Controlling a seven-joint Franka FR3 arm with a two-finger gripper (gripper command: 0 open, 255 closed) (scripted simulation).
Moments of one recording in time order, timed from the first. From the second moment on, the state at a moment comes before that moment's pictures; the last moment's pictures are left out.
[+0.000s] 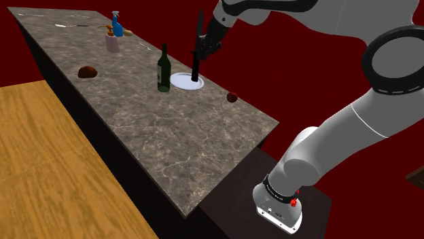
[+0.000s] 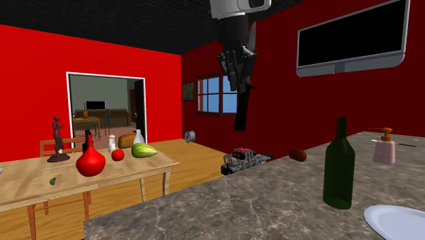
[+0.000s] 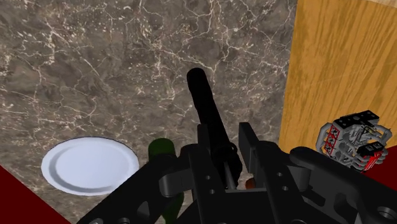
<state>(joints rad) 0.03 -0.27 -0.15 -2.04 0.18 2.06 -0.01</state>
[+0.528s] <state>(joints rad) 0.03 -0.27 -0.14 -1.93 0.17 1.96 0.01</state>
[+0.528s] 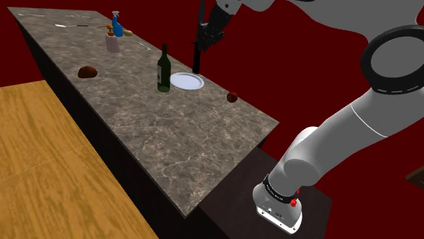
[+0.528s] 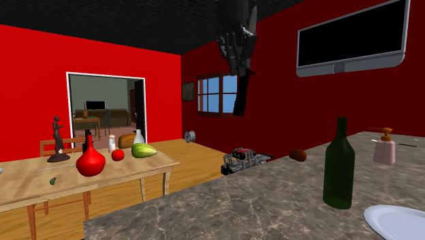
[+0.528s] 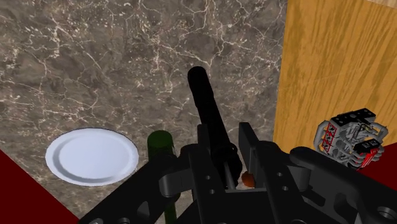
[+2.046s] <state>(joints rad) -0.06 0.16 -0.26 -1.76 0.35 2.14 -0.30</state>
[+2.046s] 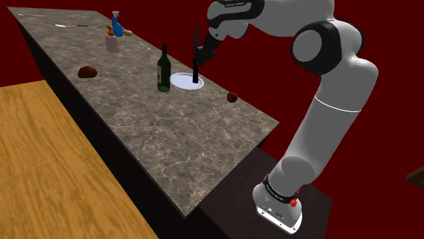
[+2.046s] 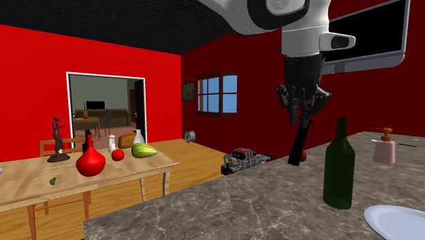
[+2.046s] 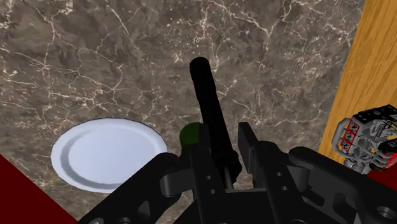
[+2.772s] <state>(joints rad) -0.18 0.53 -0.25 -1.48 0.49 2.18 -0.46</state>
